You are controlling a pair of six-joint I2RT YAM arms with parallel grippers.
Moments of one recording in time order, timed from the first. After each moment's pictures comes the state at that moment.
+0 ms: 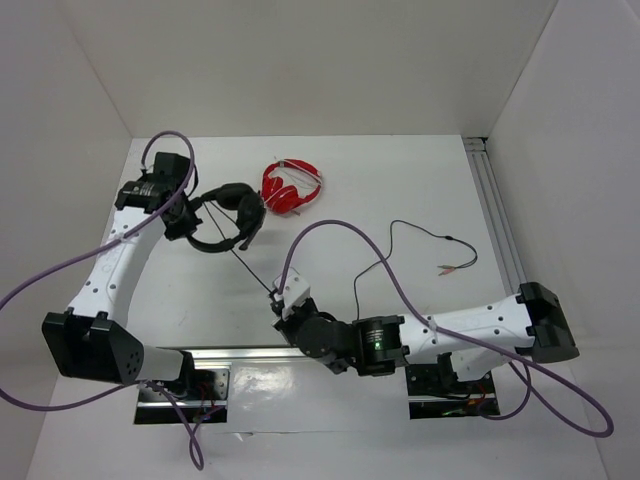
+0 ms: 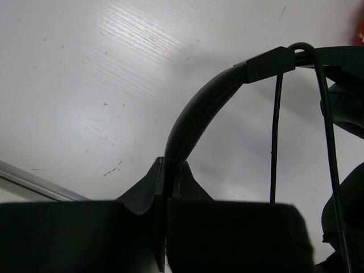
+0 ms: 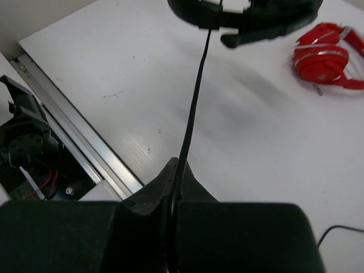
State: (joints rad) left arm -0.08 1.36 1.37 -1.09 -0.30 -0.59; right arm 1.60 1.32 0.96 0.02 0.79 0.26
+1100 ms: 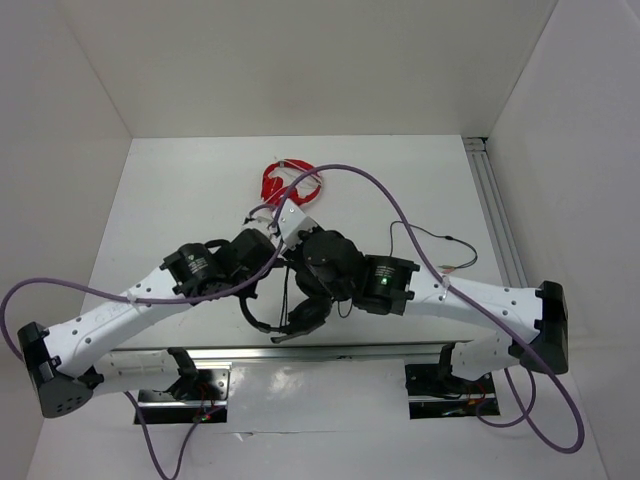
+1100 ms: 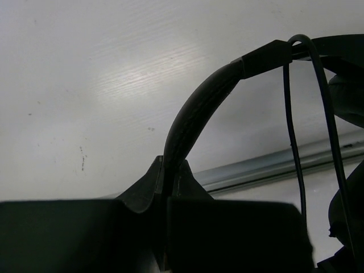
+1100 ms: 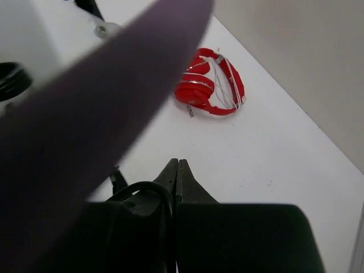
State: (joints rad) left arm -0.87 1.12 1.13 -1.09 -0.41 -0.49; right arm 1.25 1.34 1.24 -0.23 0.67 -0.20
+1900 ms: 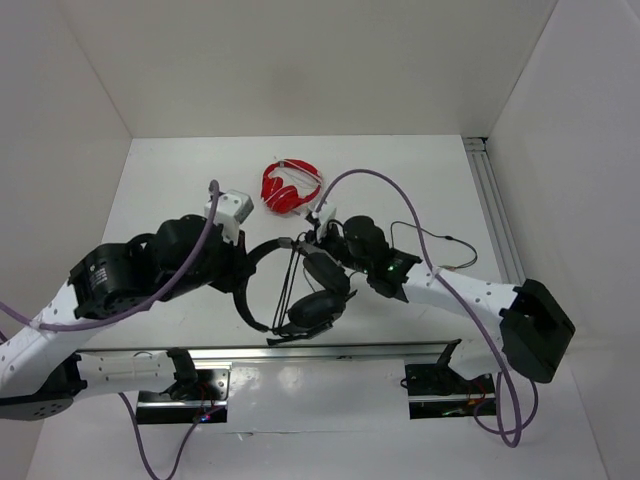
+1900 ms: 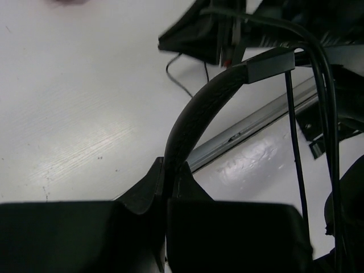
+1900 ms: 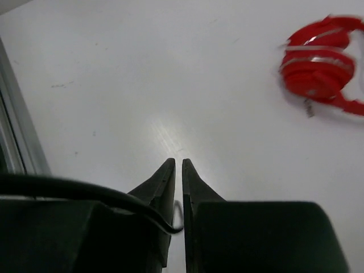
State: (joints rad) left arm -1.04 1.00 1.53 -1.21 -0.32 -0.49; right arm 0.86 1.34 0.86 0.21 -0.12 0.00
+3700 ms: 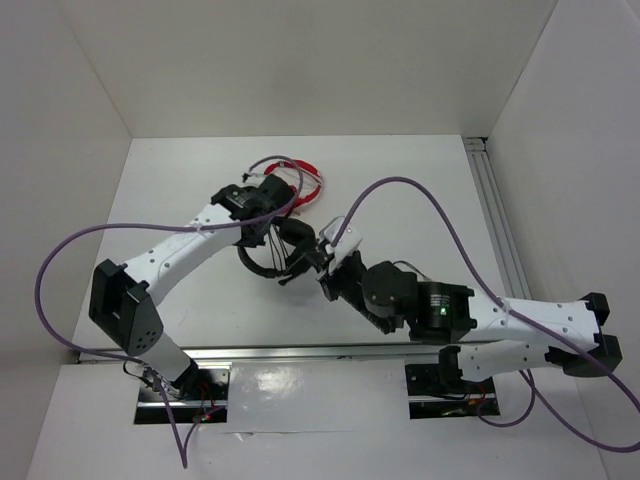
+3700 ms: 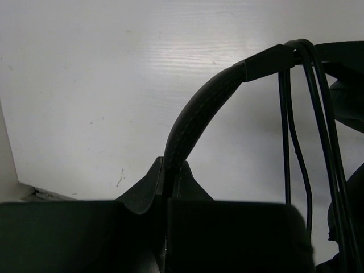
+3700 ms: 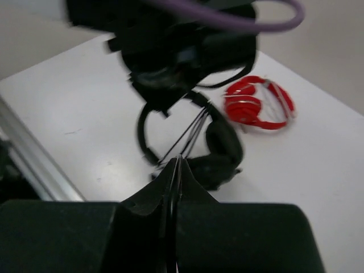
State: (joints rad) left arm -0.59 1.59 1.45 -1.14 -0.60 -0.55; right arm 1.45 1.04 1.08 -0.17 0.68 0.03
